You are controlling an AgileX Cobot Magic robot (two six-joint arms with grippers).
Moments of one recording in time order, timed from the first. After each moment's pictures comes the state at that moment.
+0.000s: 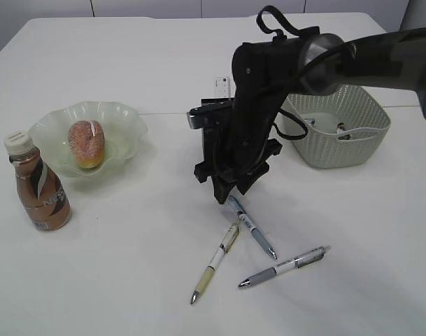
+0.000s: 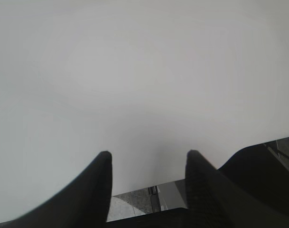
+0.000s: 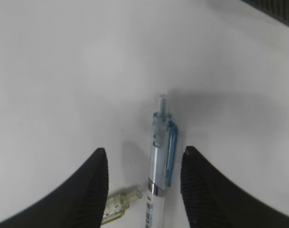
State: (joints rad) left arm -0.21 0.86 -0.81 -0.01 1.24 -0.12; right arm 0.45 2.30 -1.84 0.14 1.07 -0.12
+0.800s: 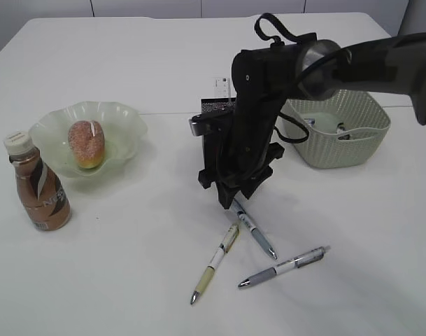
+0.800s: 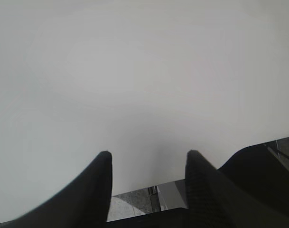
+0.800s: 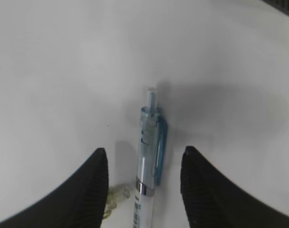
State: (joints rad) left arm -0.21 0.86 -0.81 -0.01 1.24 -0.12; right arm 0.45 2.32 -1.84 0.11 1.08 -0.12
